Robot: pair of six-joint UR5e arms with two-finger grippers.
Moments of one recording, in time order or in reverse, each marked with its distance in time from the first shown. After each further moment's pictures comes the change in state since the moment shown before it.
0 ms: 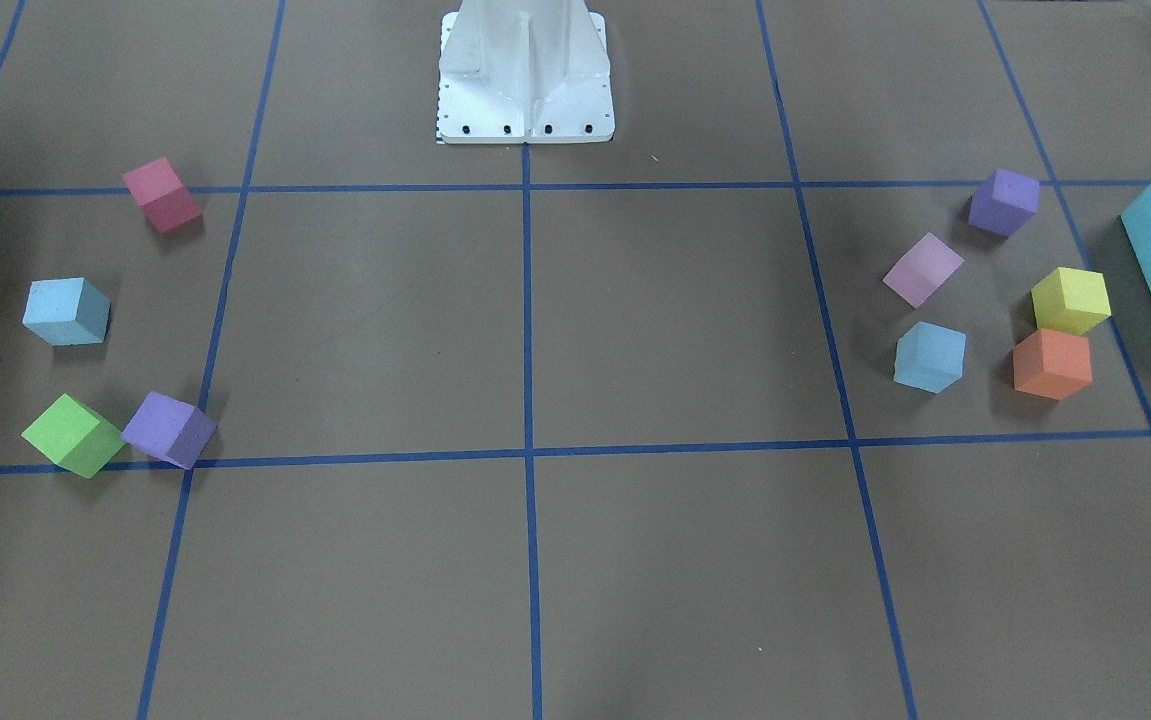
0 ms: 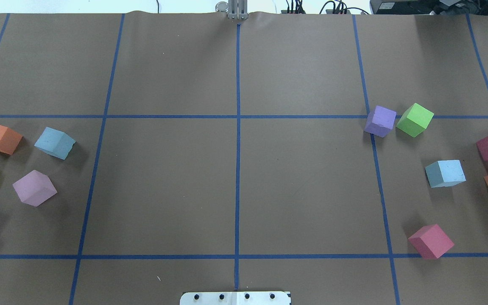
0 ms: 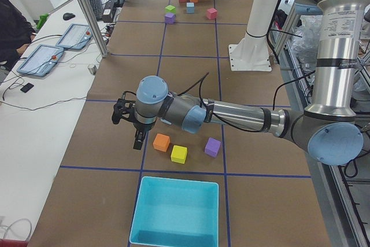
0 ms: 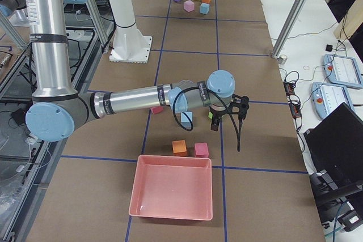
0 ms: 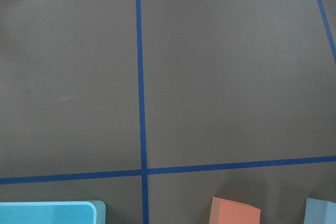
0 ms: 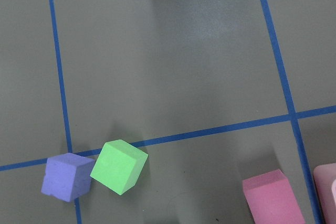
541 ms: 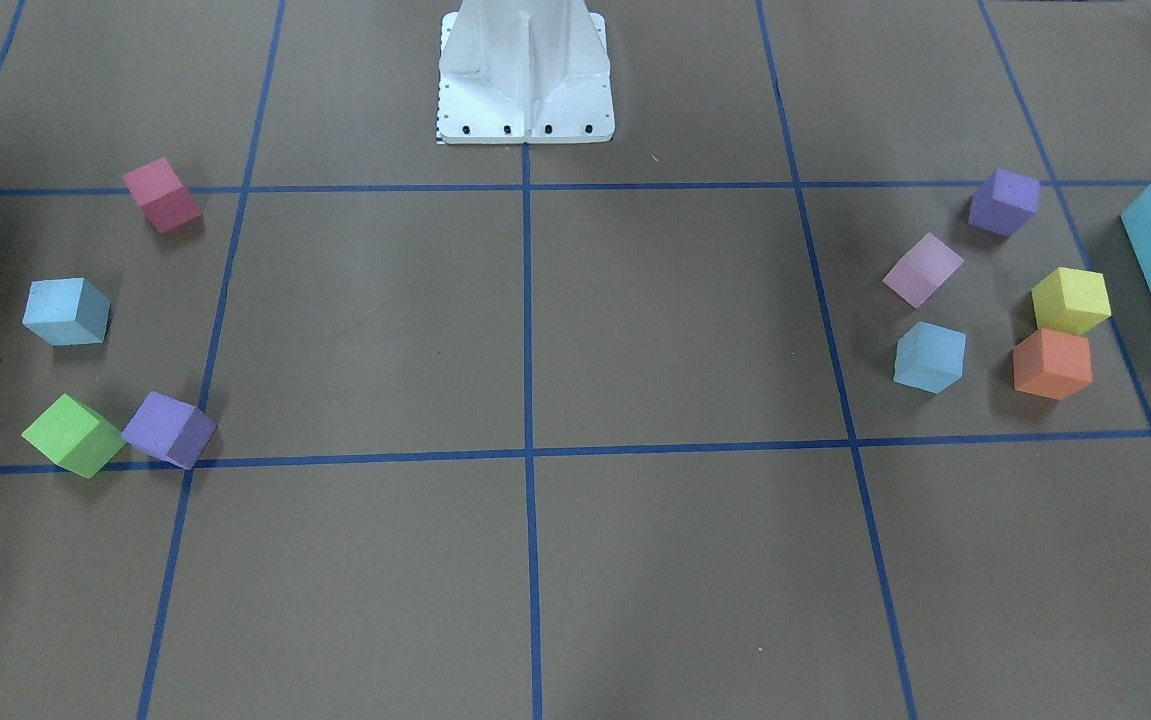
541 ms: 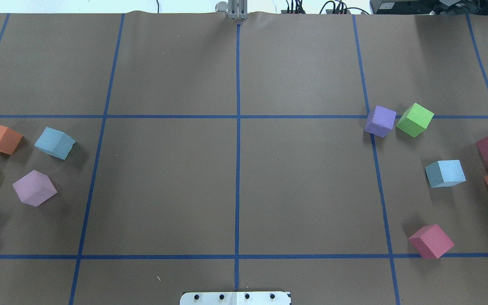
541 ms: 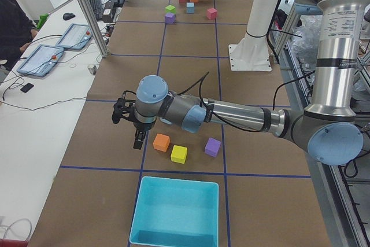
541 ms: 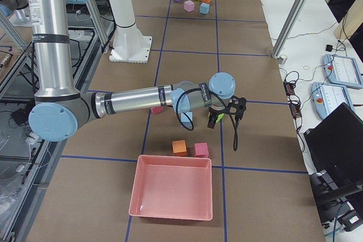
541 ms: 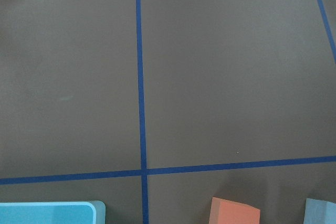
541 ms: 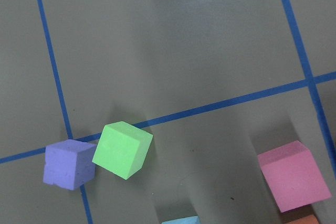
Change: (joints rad) left arm 0.000 0.002 -0.004 0.001 -0.002 0.001; right arm -0.049 -0.003 -0.010 0.006 0.036 0.057
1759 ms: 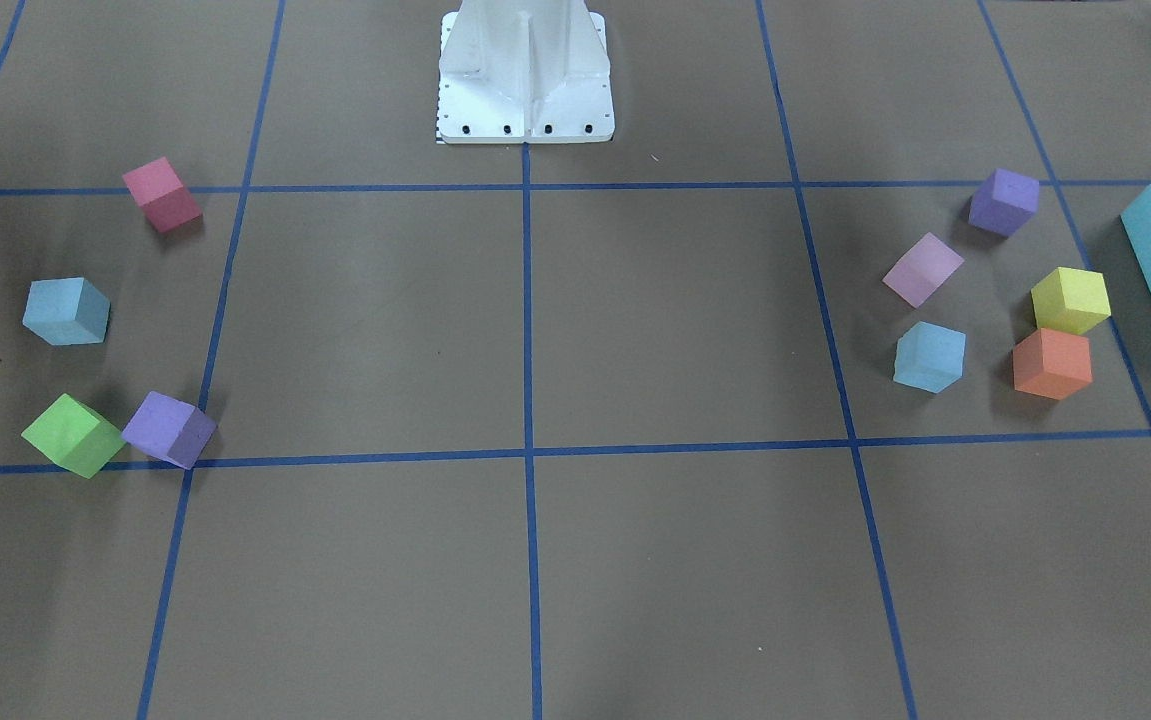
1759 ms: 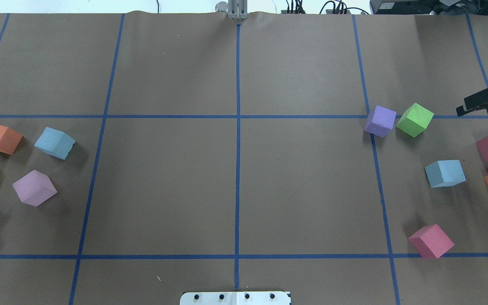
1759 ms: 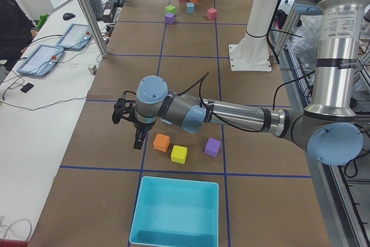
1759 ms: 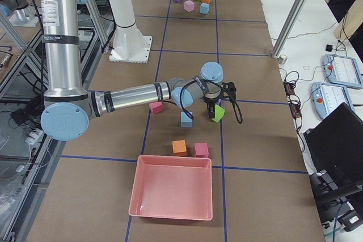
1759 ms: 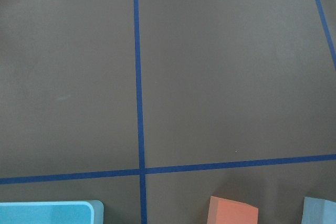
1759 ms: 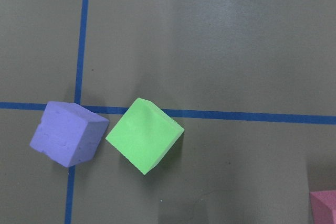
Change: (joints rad) left arm 0.002 -0.001 0.003 0.000 -0.003 0.001; right arm -0.247 -0.027 0.044 0.256 -0.221 0.017
